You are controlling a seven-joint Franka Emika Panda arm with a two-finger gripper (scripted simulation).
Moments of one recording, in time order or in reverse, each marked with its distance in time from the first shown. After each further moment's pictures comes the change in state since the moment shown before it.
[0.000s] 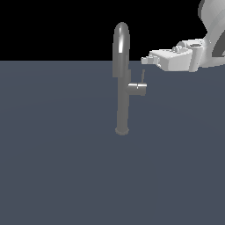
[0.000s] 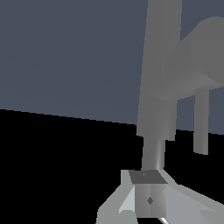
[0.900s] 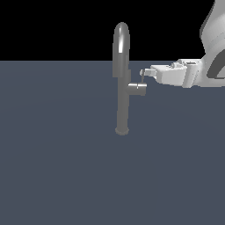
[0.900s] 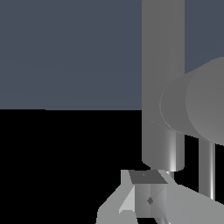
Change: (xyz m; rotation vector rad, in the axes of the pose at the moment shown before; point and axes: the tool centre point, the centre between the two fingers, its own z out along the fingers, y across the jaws) arm 0.037 0.004 0.004 0.118 -0.105 0.119
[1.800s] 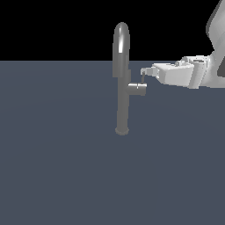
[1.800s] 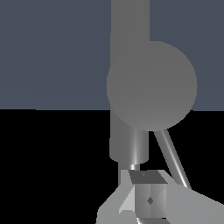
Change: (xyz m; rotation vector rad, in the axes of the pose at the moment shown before) arm -0.007 0.038 0.000 0.011 0.004 -0.005
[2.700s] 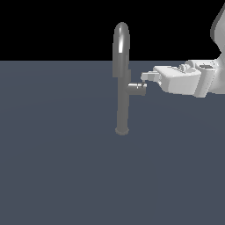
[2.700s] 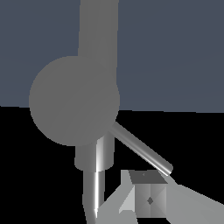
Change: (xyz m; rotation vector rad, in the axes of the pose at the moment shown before) arm 0.008 0.038 0.000 -0.006 -0.003 -0.024
